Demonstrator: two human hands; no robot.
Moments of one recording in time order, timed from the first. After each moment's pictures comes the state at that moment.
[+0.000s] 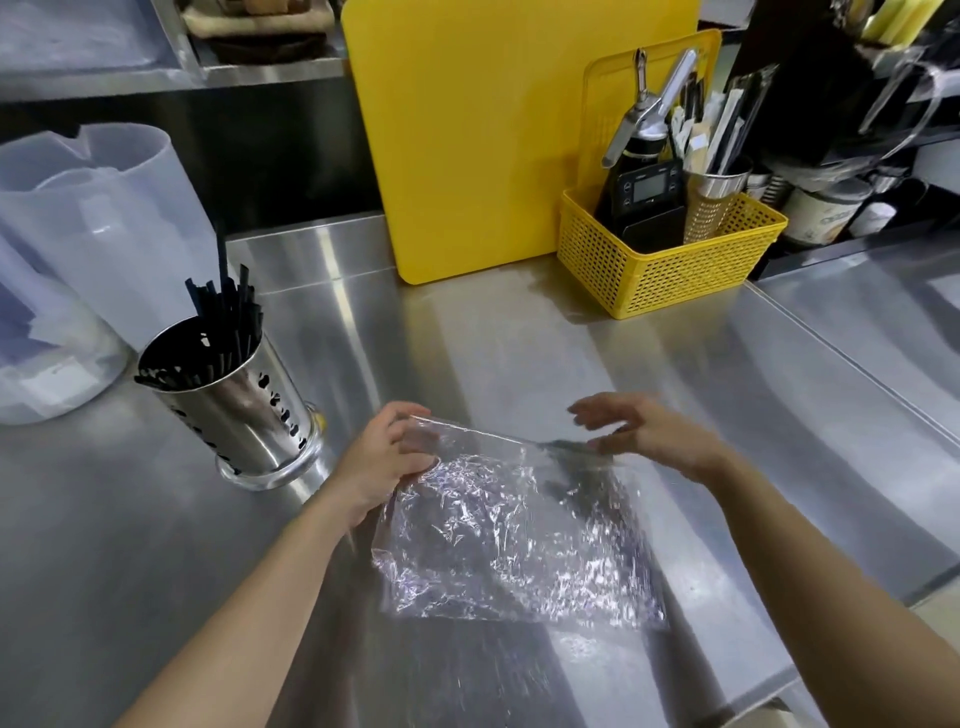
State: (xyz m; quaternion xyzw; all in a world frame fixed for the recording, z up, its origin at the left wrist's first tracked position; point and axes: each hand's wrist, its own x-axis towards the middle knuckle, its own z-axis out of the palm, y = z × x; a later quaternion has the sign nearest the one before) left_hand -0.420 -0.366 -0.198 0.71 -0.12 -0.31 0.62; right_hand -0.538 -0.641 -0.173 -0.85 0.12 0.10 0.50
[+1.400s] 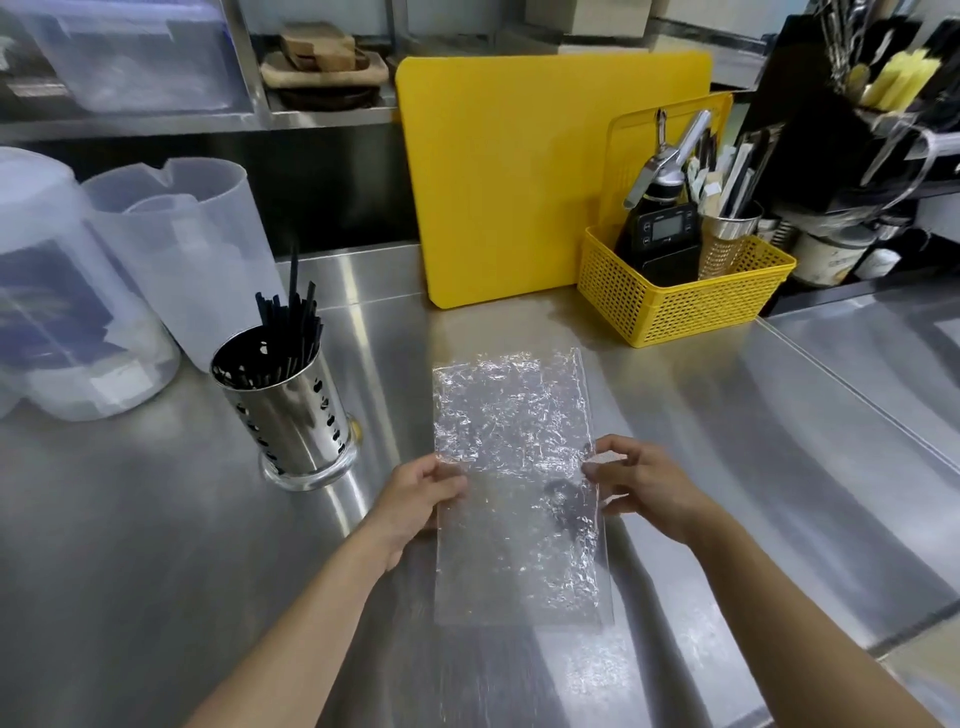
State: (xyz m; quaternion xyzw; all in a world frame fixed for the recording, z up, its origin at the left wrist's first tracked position) left_hand -0.455 -0.352 -0.199 0.70 -0.05 -0.33 0.63; right_hand -0.553 -0.593 -0.190 -0.68 0.21 0.04 0.70
